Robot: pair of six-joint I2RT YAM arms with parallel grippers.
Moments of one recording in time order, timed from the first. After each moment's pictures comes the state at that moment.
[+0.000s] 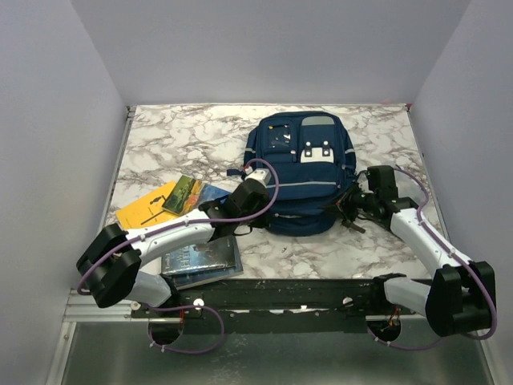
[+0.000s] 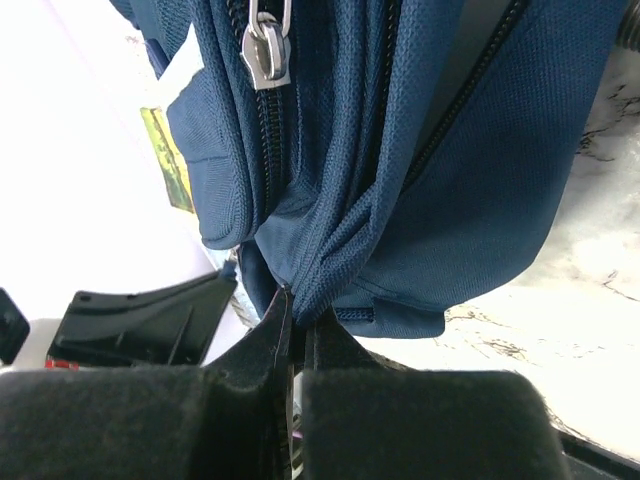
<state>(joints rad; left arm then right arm) -0.87 1.36 0.83 -0.17 -0.07 -0.65 0.12 1.15 0.66 -0.38 -0.53 1.00</state>
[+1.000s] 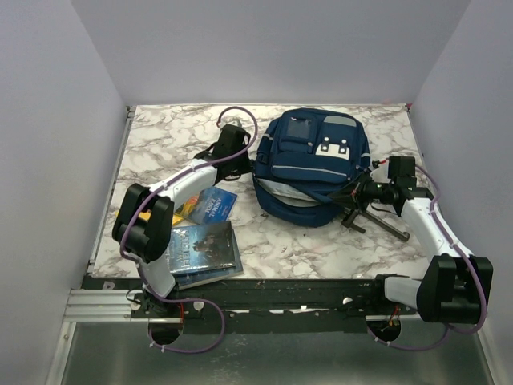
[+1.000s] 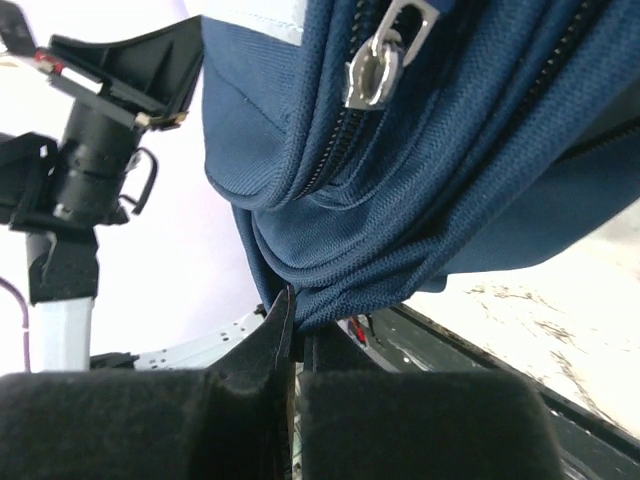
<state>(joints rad) -0.48 1.75 1.26 -0.24 -0.05 -0.62 -0.06 1.21 0.78 -0.47 -0.86 0.84</state>
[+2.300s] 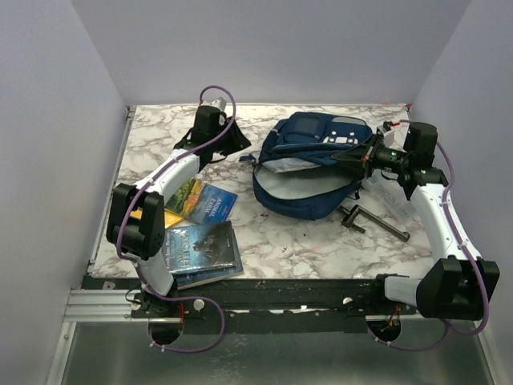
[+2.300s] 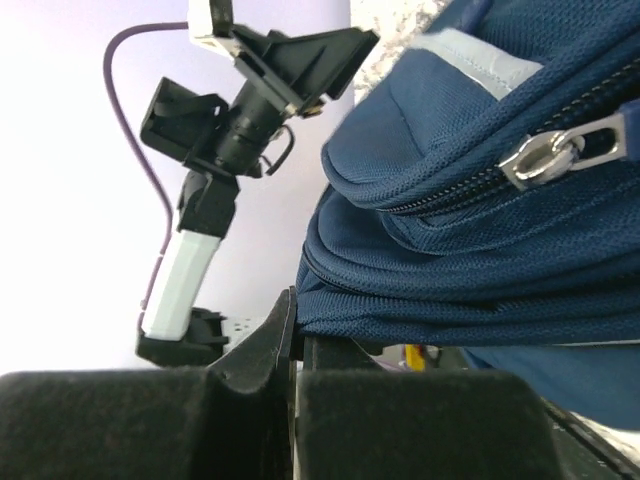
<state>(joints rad) -0.33 1.74 1.32 -0.12 0.25 -0.64 -0.07 1.24 1.04 -0.27 -1.03 1.06</state>
